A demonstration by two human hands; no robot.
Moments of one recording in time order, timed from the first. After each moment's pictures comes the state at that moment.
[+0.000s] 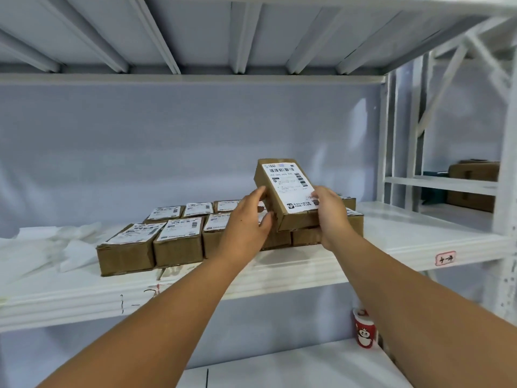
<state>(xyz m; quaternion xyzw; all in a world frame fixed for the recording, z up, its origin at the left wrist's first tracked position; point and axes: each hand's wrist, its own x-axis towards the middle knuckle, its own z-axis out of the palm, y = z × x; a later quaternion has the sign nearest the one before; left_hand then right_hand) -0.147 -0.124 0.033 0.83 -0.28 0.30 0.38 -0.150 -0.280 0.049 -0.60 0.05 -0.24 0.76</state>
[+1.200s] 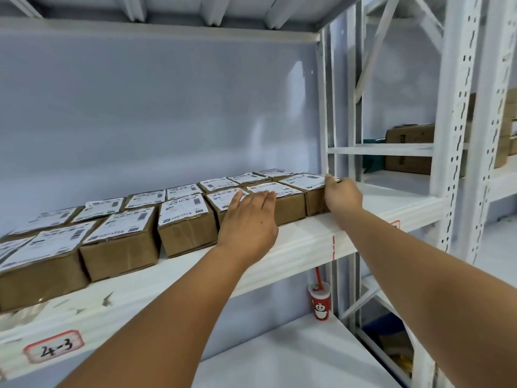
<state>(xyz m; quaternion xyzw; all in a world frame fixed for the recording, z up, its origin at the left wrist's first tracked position) -0.096 -0.259 -0.003 0.87 -0.36 0.33 0.02 -0.102 -0.454 0.006 -0.73 0.29 -0.36 0.50</state>
